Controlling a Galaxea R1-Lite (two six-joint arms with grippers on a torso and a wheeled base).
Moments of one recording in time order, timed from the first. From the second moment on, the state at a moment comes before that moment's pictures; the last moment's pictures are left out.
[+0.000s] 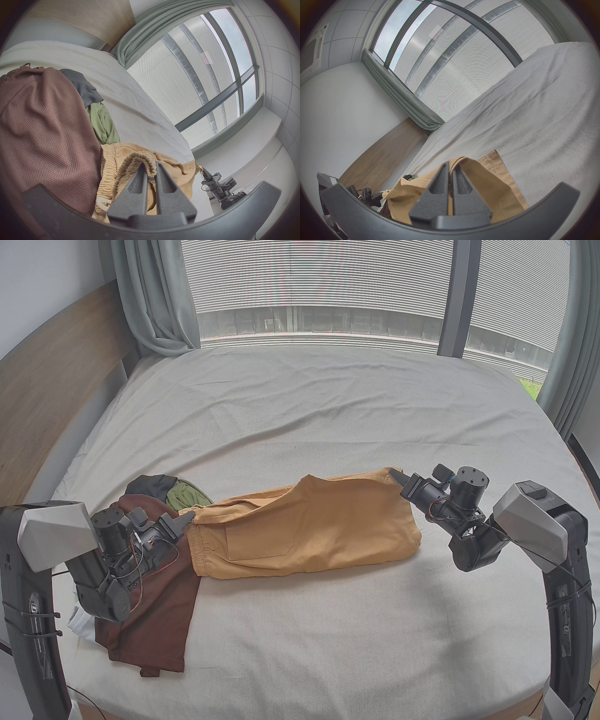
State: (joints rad) left arm -0.05 2.37 -0.74 -1.55 -0.38 -0.78; right arm 0.19 2.56 -1.37 -1.28 0.35 0.64
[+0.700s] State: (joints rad) left arm -0.05 2.44 -0.81 -1.55 -0.39 -0.78; right arm 0.19 2.62 -1.41 -1.28 0.35 0.64
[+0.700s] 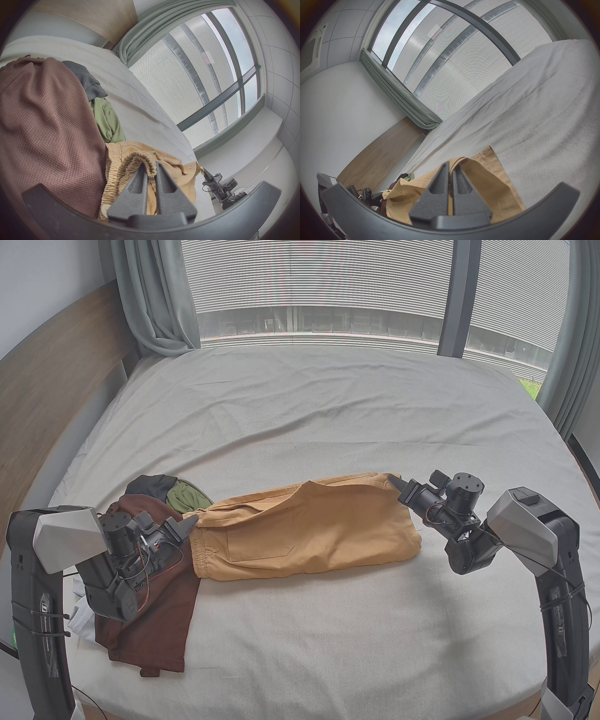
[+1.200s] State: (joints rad) left arm -0.03 2.45 -0.83 -1.55 -0.38 -0.78; right arm 0.19 2.63 -1.45 -1.31 0.34 0.64
